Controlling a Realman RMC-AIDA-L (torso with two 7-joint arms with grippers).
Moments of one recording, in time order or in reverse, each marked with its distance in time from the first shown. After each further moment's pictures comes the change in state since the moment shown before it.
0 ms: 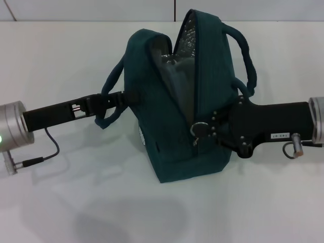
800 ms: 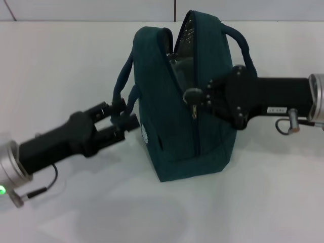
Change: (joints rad) left arm 0.132 -0.041 0.007 -0.081 -0.099 0.036 0.559; right arm 0.033 0.000 0.004 0.036 0.143 0.010 -0.079
